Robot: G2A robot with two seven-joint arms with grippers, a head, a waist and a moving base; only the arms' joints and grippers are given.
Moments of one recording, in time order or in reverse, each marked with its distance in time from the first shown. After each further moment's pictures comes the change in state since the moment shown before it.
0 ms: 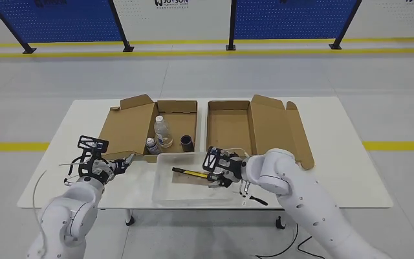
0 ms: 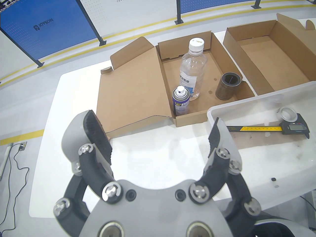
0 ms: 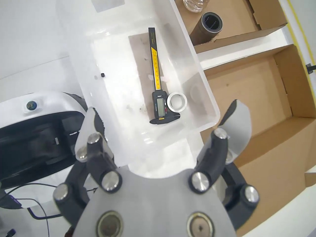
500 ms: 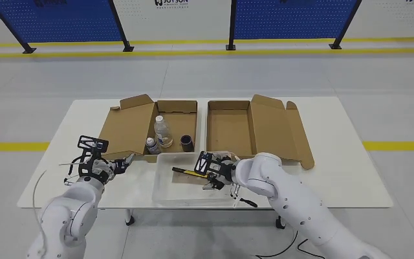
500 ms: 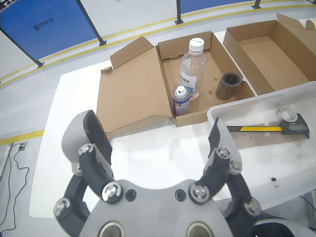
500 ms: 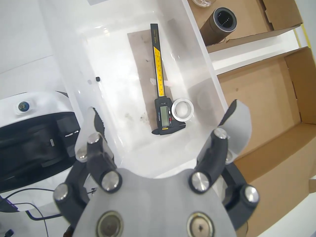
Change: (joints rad) left arm 0.000 0.000 0.000 0.000 0.000 0.000 0.000; right arm 0.029 -0.028 -0.087 0.069 -0.049 0.042 -0.051
